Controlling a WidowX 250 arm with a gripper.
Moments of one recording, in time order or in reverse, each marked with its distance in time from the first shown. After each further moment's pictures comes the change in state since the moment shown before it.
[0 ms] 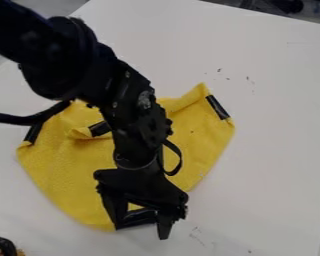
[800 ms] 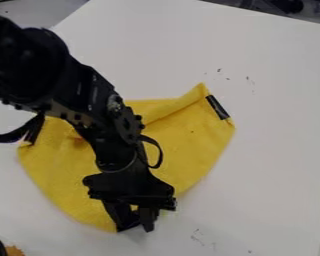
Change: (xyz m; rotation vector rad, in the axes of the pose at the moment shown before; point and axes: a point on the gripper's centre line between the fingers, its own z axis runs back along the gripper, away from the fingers) arm 0.008 0.010 -0.012 -0.084 -0.084 0.066
